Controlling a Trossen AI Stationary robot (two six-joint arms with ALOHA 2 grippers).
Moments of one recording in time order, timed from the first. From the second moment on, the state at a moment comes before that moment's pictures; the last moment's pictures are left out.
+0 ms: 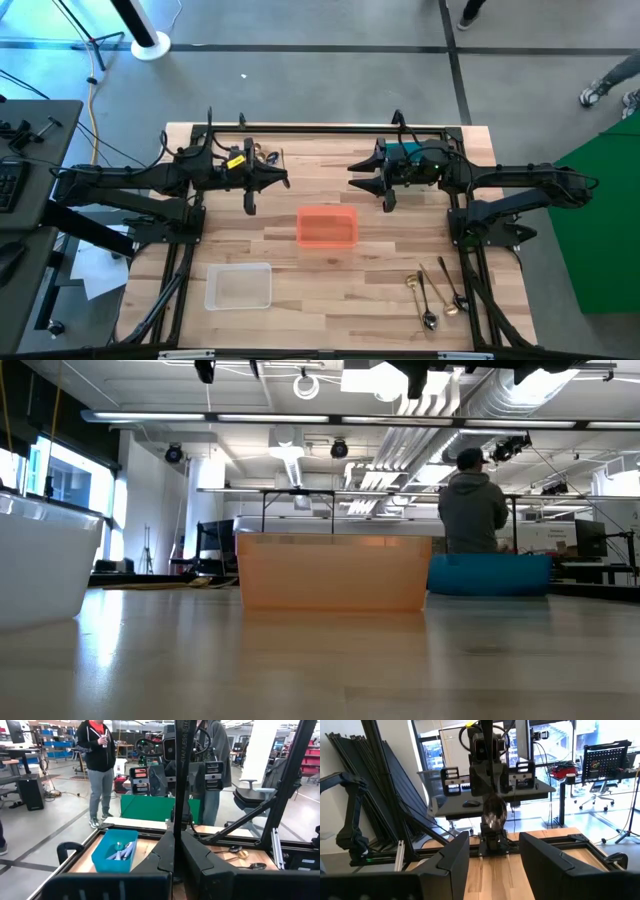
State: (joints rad) left arm 0.06 0.91 0.76 0.14 -0.06 -0.04; right arm -0.16 1.13 0.79 0.41 -0.24 0.13
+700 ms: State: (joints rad) left arm 0.06 1.27 0.93 0.22 -0.07 -0.05; right arm -0.14 1.42 1.03 0.45 -0.16 0.18
